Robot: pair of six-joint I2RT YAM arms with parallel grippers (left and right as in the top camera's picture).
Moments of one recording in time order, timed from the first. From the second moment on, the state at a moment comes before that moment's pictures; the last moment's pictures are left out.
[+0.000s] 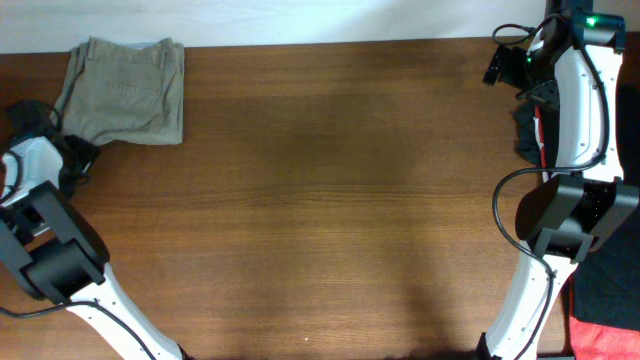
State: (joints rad) left arm 0.54 2.30 1.76 -0.67 -0.09 -0.54; right arm -0.21 2.29 2.41 -1.36 -0.05 0.25
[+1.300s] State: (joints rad) left arm 0.38 2.35 1.76 -0.39 -0.11 -0.33; right arm -0.21 2.29 2.41 -1.36 -0.05 0.25
